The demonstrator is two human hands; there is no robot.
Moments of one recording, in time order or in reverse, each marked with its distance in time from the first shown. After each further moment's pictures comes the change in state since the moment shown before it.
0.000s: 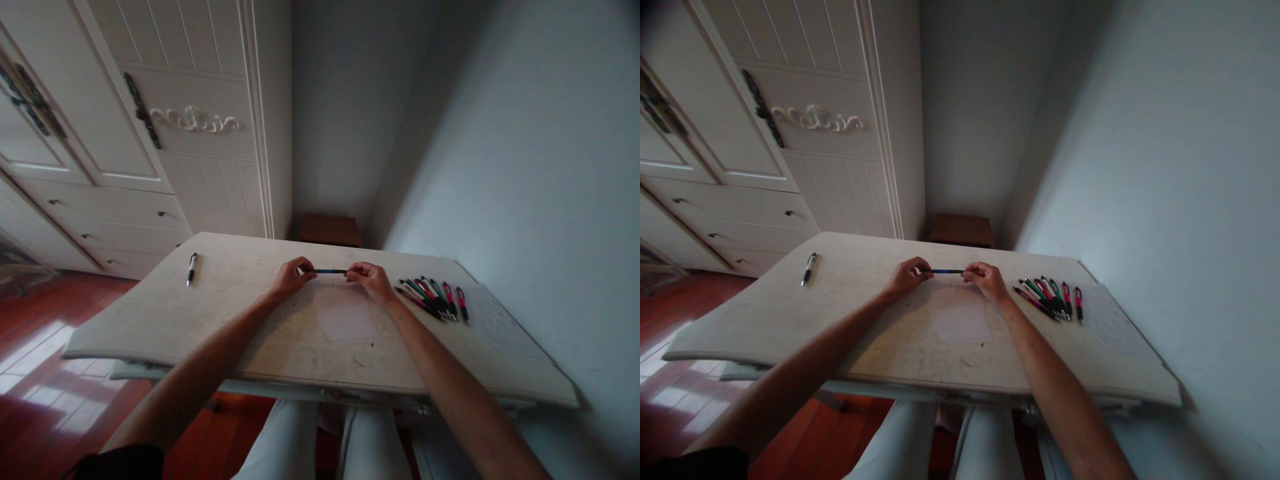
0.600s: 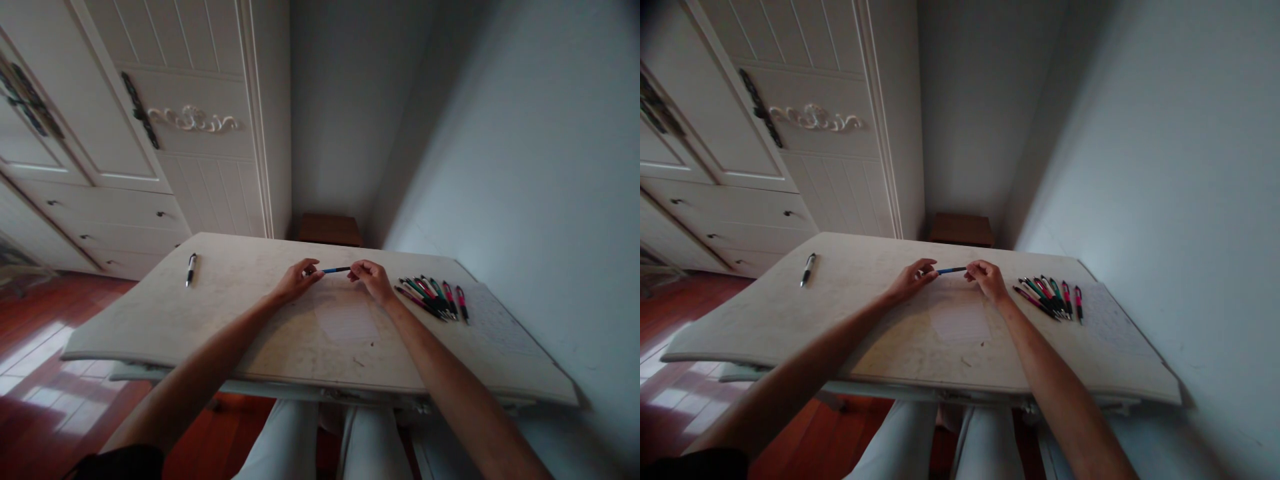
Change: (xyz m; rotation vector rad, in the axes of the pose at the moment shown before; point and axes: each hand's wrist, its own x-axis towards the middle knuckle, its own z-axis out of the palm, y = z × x) left_hand -0.007 0.013 0.002 -0.053 -0.141 0.029; right_hand 0.001 0.001 0.000 -0.009 0.054 -0.055
